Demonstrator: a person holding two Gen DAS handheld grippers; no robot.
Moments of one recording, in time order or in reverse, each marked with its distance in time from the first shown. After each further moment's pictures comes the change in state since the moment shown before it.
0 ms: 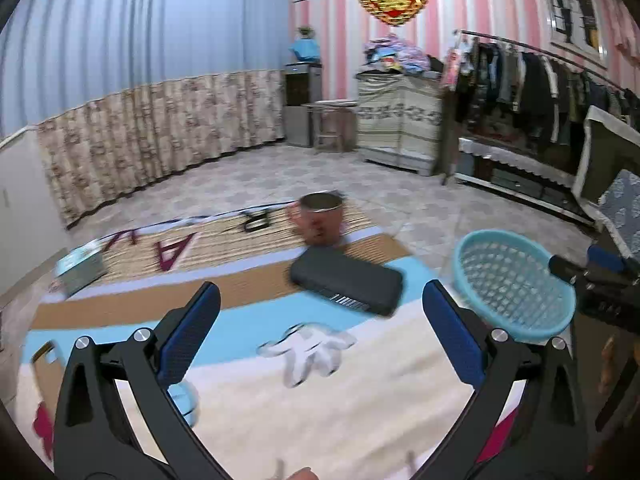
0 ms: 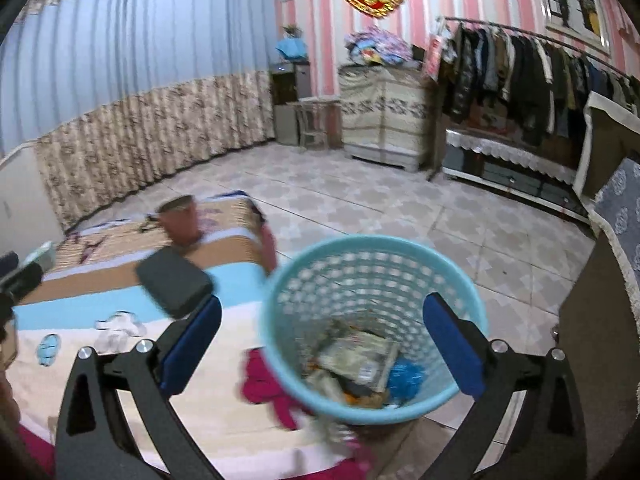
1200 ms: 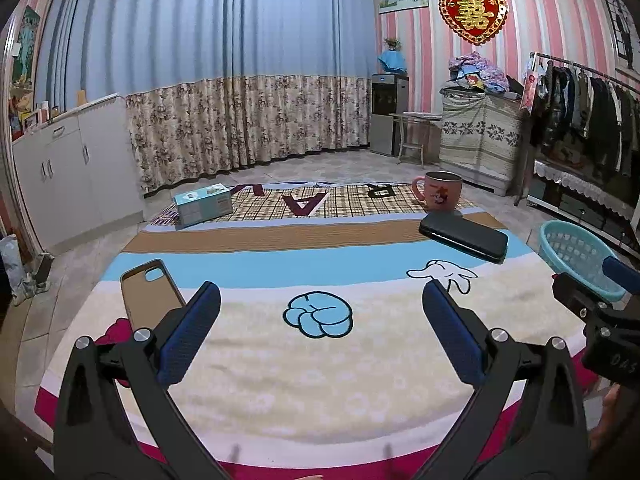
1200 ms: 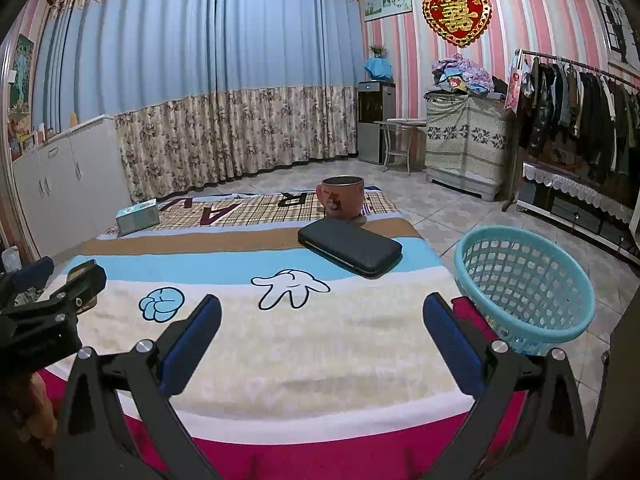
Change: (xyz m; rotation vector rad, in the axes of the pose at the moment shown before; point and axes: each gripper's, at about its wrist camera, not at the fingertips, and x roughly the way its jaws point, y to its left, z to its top) left arm -0.070 0.094 -0.085 -0.136 -0.043 0.252; right arm -0.059 0.152 -0.081 -0.134 -0.065 0.203
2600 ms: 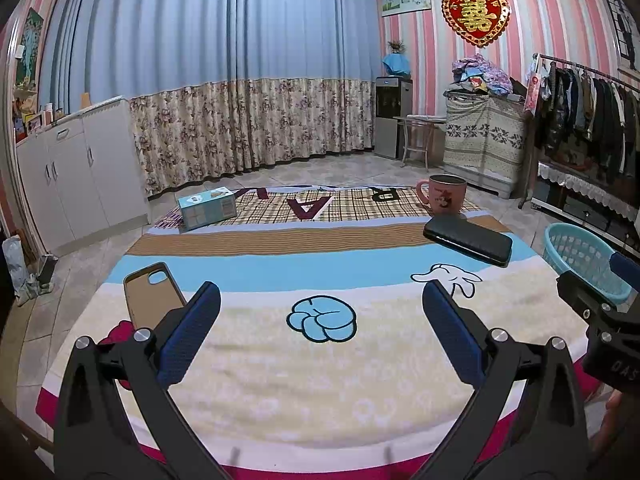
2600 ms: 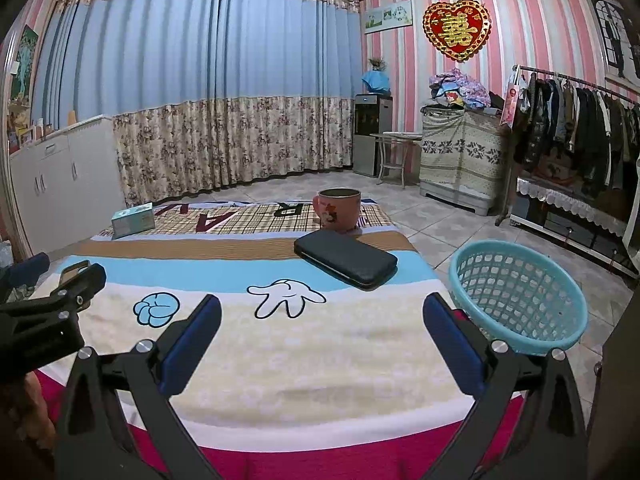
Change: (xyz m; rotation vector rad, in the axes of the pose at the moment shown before) left arm -0.002 0.000 0.003 0.004 -0.014 0.016; right arm -0.001 0.004 -0.003 -0.017 -0.045 -0.025
